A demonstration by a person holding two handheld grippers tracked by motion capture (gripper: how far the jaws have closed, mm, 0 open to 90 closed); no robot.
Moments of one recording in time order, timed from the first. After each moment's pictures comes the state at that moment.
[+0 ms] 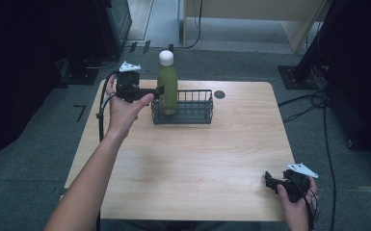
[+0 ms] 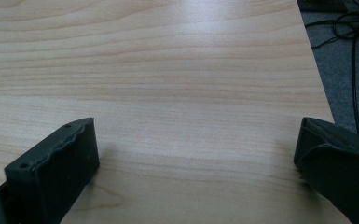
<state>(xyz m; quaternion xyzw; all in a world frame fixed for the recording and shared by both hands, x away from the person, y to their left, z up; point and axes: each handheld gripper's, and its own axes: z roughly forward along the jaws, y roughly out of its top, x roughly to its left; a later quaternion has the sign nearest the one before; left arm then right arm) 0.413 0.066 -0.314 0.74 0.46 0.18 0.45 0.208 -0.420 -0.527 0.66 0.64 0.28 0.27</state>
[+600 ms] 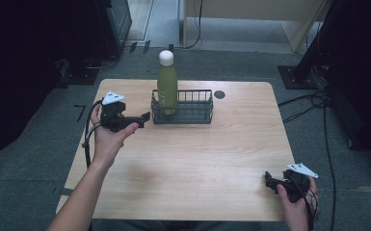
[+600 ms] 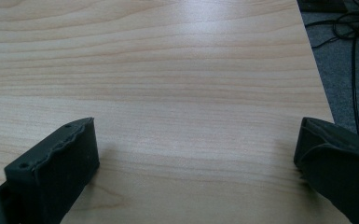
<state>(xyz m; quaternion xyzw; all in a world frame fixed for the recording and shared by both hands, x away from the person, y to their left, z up) 0.355 0.111 -0.362 0.74 0.47 0.18 0.44 0.208 -0.420 -0.527 0.66 0.64 0.28 0.27</state>
